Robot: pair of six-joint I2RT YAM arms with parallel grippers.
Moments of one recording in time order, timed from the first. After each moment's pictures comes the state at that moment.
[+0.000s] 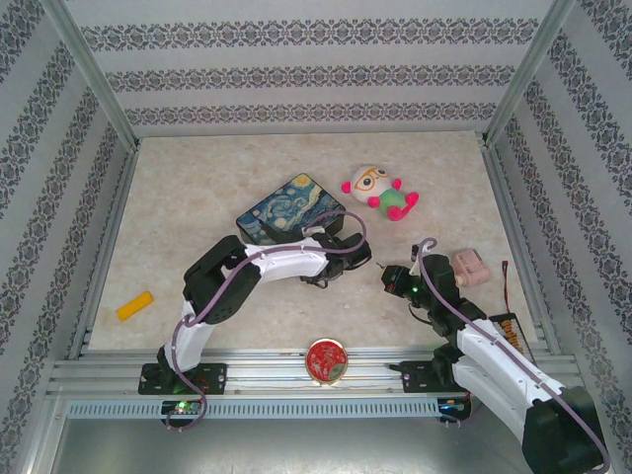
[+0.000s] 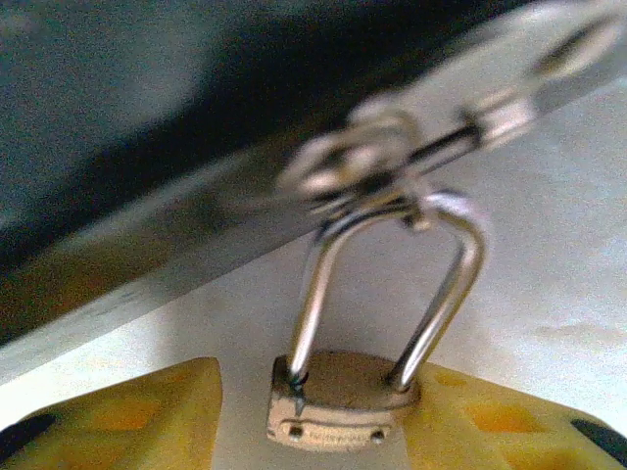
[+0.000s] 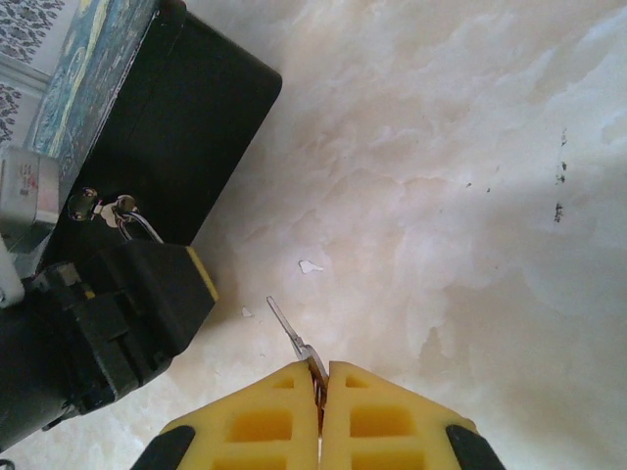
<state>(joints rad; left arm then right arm) -0.95 2.09 1.47 -0.82 -0.49 -1.24 0.34 0.75 0.22 -0.07 -0.24 0.78</state>
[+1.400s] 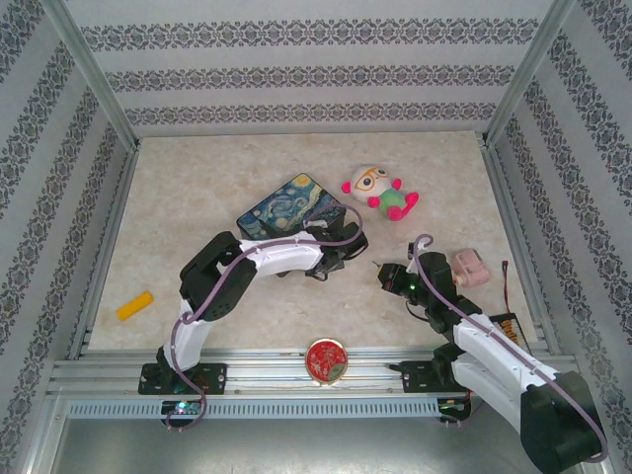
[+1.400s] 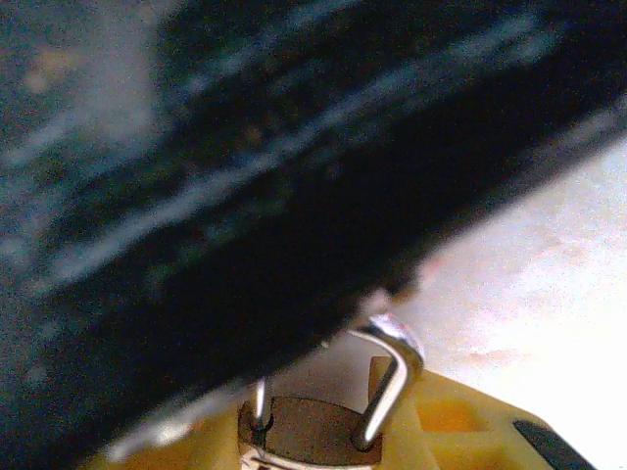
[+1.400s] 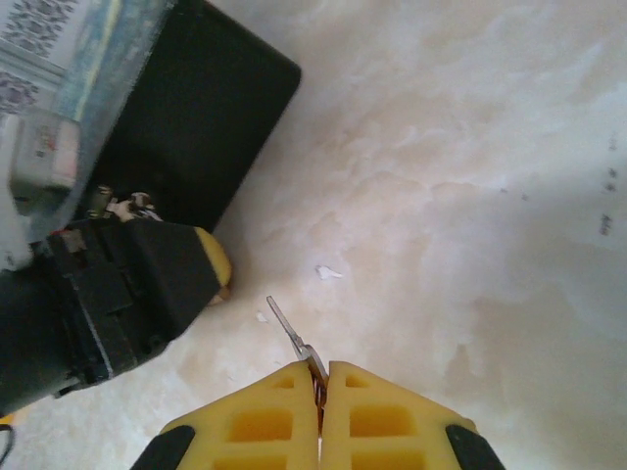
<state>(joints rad) -0.89 2.08 1.47 -0.71 -0.38 -1.13 0.34 0.84 0.21 0.05 -0.28 0.79</state>
